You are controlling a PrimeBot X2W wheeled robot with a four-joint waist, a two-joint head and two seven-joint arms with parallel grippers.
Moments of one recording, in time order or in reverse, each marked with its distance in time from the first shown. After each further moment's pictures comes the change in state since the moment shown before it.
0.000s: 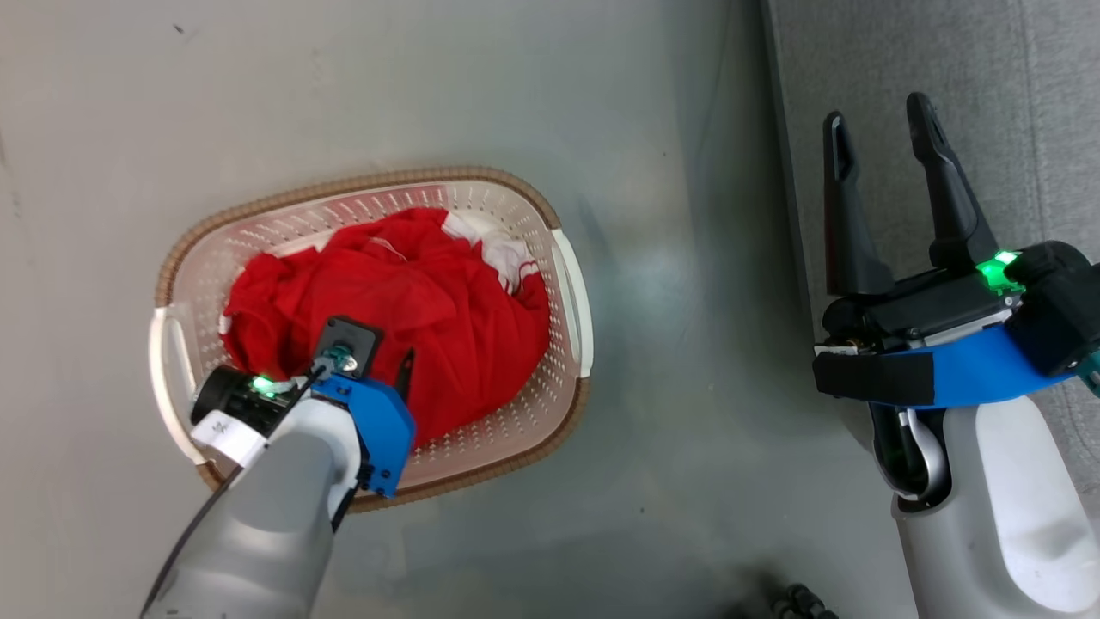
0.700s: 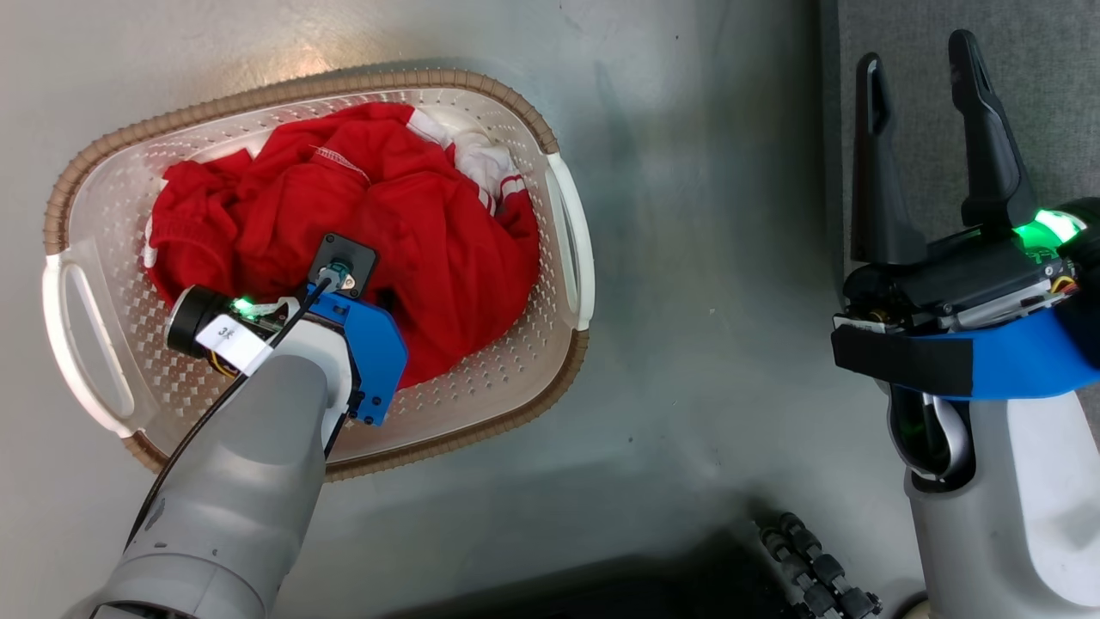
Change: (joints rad) left arm -0.153 0.010 -0.056 0.025 0.010 0.043 0.136; right arm -0.043 0.000 -0.004 -0.096 0.011 0.000 0.000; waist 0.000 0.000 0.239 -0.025
